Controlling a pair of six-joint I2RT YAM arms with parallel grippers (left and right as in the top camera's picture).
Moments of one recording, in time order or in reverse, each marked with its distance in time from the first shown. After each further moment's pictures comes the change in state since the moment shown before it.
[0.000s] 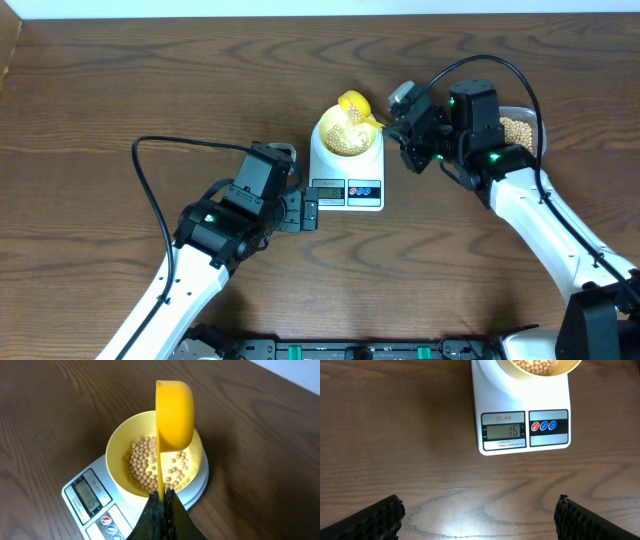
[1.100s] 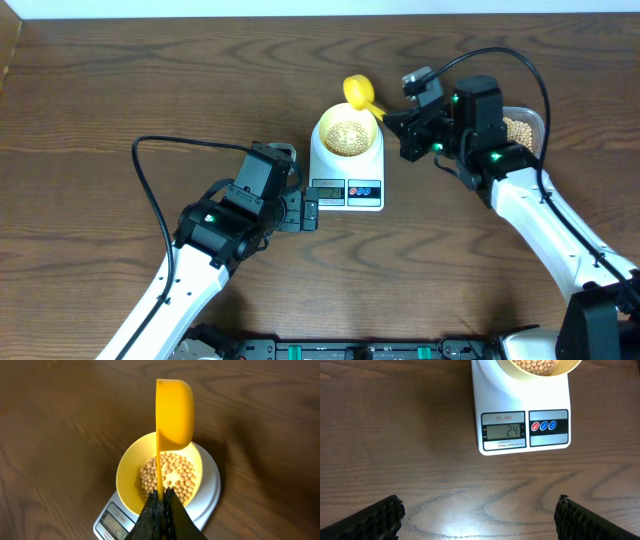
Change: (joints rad) left arm 0.000 0.000 0.000 0.000 0.000 0.000; right arm -0.014 -0.001 0.000 0.088 -0.002 0.422
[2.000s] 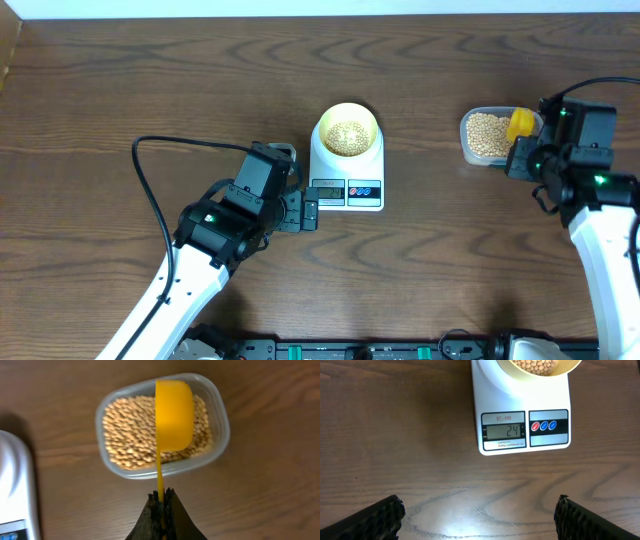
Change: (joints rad) left arm 0.000 0.000 0.000 0.000 0.000 0.000; right arm -0.363 -0.249 -0.001 -0.558 0.497 0.079
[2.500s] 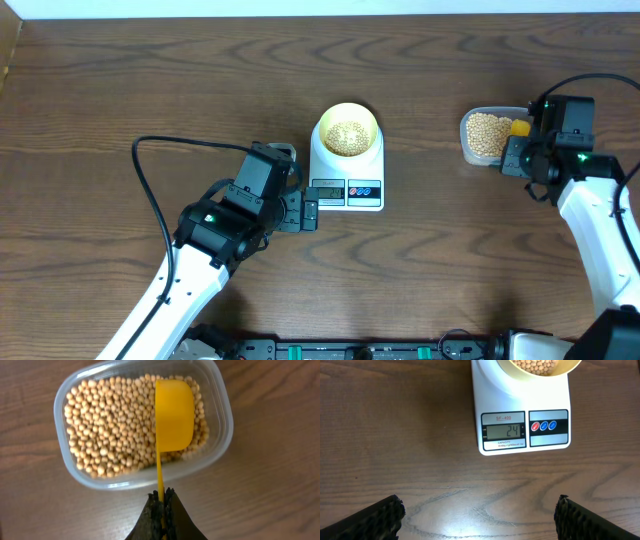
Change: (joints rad) left arm 0.000 0.000 0.000 0.000 0.000 0.000; right arm 0.000 0.154 0.000 0.058 0.055 -0.011
